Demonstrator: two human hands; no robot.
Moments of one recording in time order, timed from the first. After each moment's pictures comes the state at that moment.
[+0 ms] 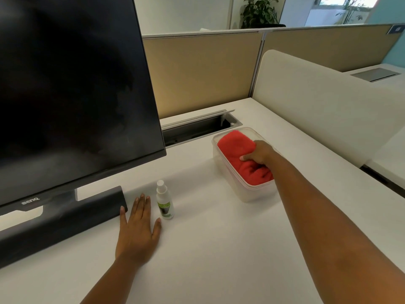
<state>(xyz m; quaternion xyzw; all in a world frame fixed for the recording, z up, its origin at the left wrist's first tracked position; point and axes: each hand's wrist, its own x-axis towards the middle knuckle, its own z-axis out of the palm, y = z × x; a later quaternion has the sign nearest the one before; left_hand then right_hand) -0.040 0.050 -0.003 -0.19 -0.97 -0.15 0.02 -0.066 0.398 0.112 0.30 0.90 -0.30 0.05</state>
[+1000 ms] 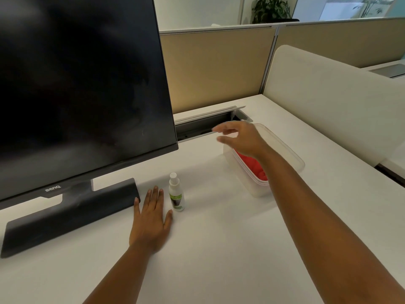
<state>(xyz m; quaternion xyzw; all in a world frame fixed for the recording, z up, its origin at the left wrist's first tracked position) -0.039 0.051 0.002 -0.20 -0.97 -0.12 -0.01 -0.059 0.313 0.164 0.02 0.92 -0.39 -0.10</state>
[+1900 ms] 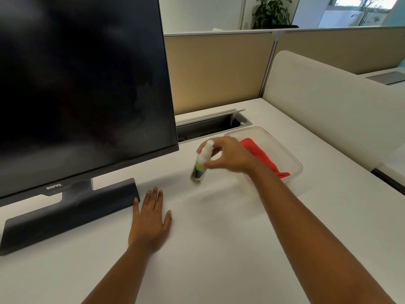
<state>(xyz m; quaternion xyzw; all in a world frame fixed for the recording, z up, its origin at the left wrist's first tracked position) -0.038 0.052 0.004 -0.19 -0.98 -0.10 -0.01 -0.044 0.279 0.158 -0.06 0.91 -0.41 -0.02</state>
